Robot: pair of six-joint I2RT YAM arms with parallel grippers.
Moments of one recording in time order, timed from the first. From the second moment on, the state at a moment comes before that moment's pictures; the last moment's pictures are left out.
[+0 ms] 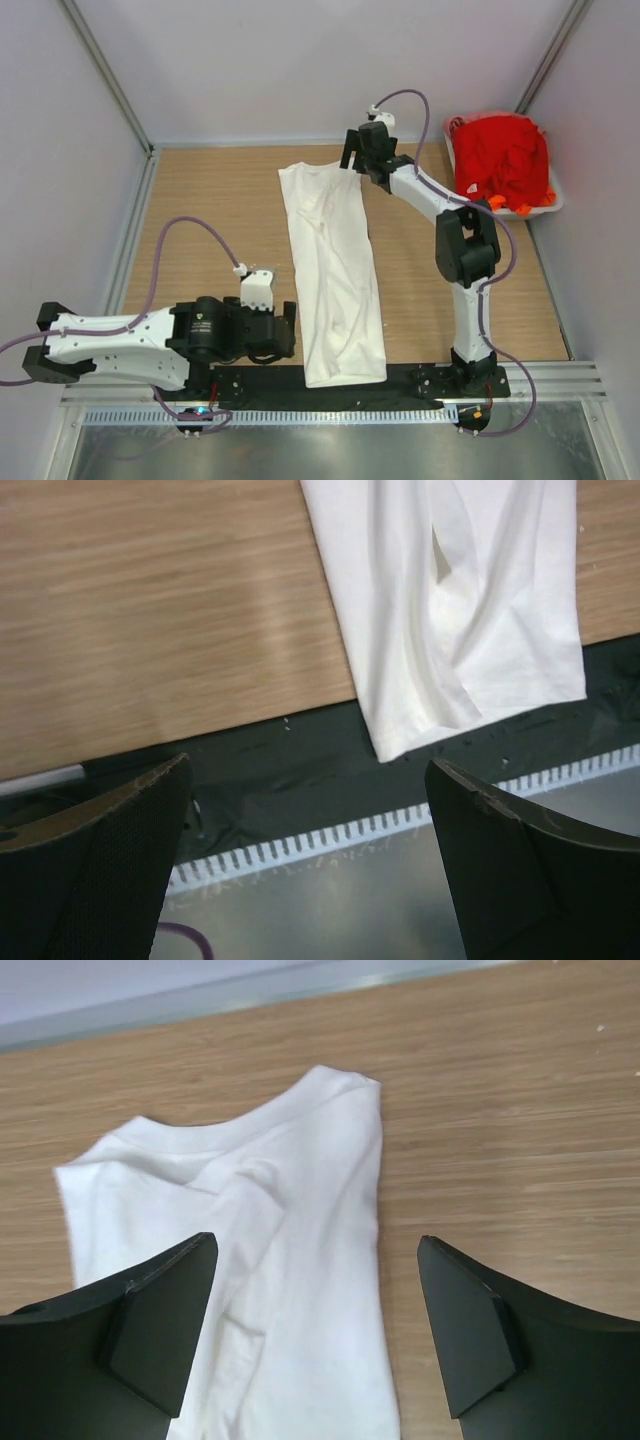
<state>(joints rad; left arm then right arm) -1.52 0.99 1.02 -1.23 -0.53 -1.32 0.40 2.18 1.81 -0.21 0.24 0.42</state>
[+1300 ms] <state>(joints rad) -1.07 0.80 1.01 -1.12 -0.84 -0.63 0.64 2.68 2.39 -0.42 0.48 0.37</state>
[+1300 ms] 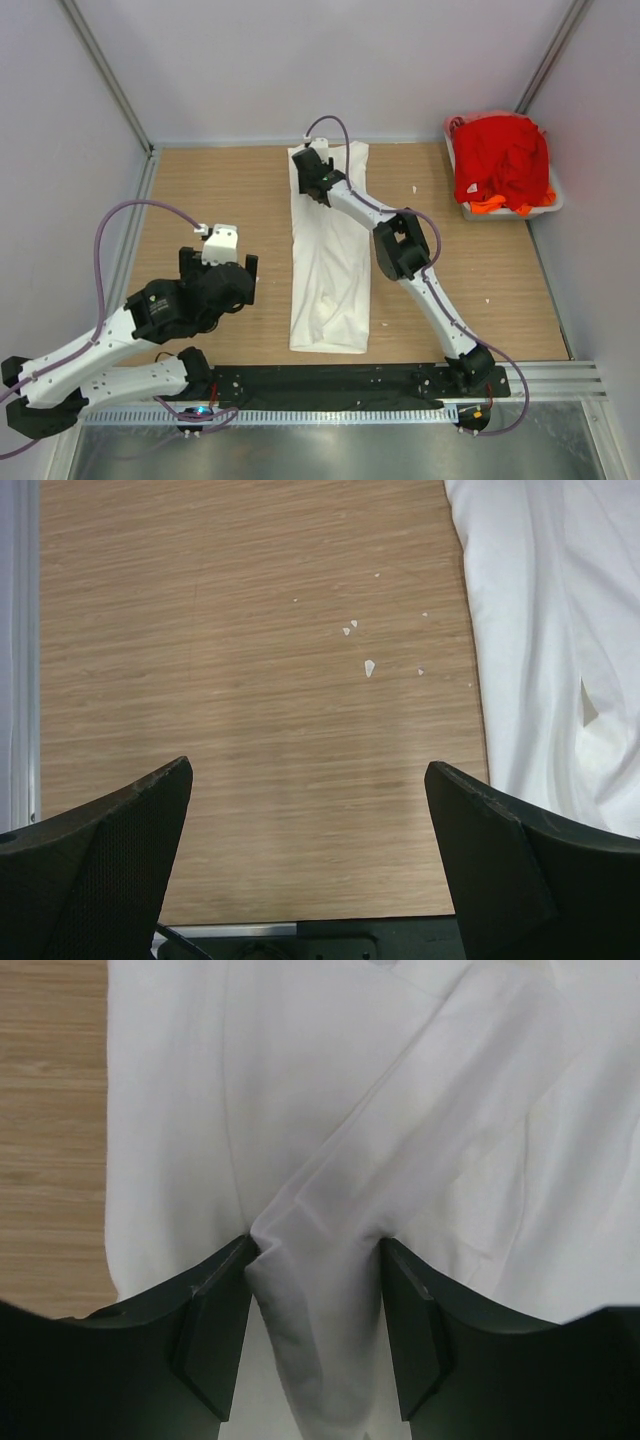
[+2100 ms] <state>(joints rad) -1.03 0.88 0.96 -1.03 -0.76 -0.71 0.66 1.57 1.33 -0.34 0.40 0.44</state>
